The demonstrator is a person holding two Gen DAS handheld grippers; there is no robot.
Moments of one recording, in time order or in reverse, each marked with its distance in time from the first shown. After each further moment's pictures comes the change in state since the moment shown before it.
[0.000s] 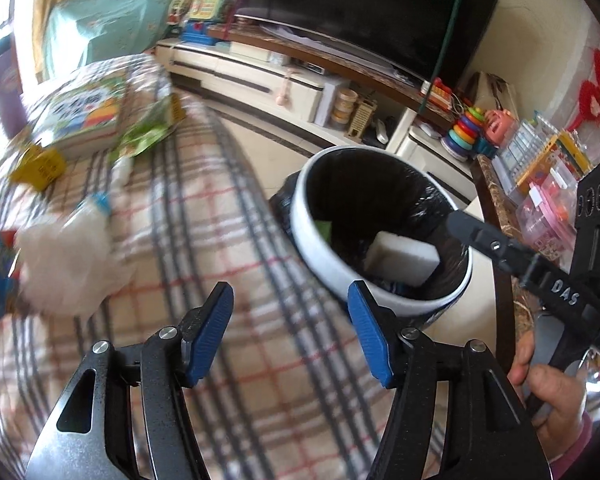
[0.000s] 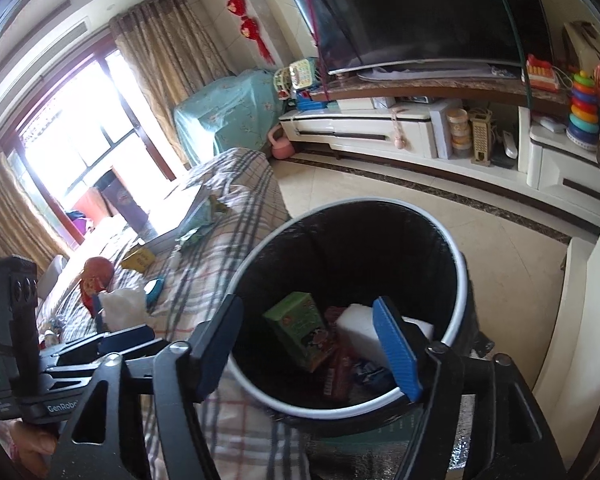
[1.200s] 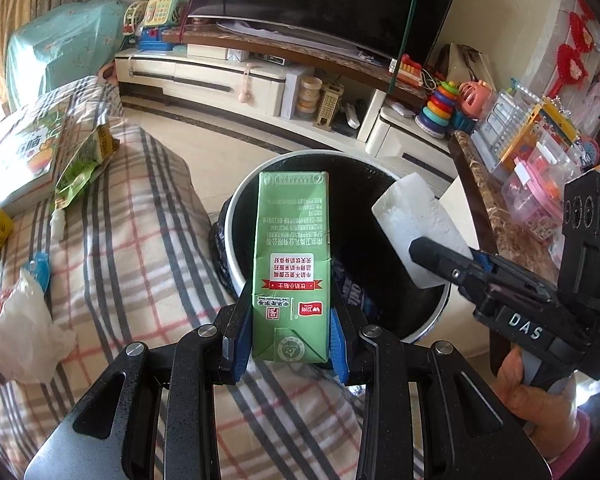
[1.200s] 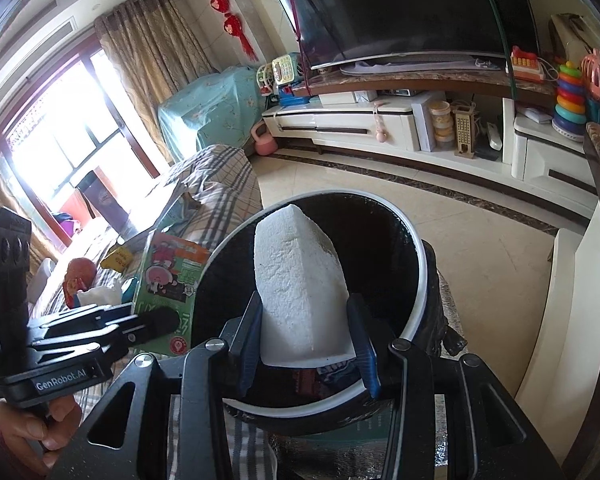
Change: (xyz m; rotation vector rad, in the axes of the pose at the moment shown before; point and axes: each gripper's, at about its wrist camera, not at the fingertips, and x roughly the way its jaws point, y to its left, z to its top) left arm 0.037 -0.055 0.040 0.144 0.046 -0.057; right arm 0.009 -0.034 -0.001 0.037 0.033 -0.061
